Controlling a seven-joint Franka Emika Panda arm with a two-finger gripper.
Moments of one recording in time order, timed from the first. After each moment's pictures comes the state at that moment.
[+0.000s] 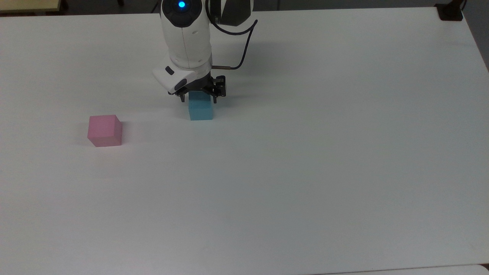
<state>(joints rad) -0.04 0.24 0.05 -1.99 -0.05 2.18 0.03</state>
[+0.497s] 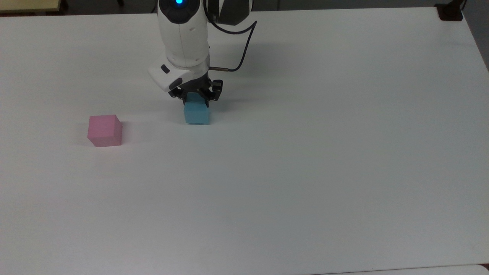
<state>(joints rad) -0.05 0.24 0.05 -1.95 -0.06 2.17 0.07</state>
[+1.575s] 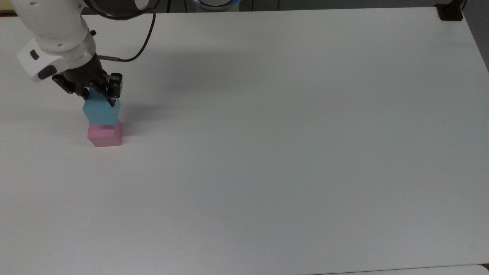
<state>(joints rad) -0.34 0.40 0.04 -1.52 -0.06 1.95 -0.23</state>
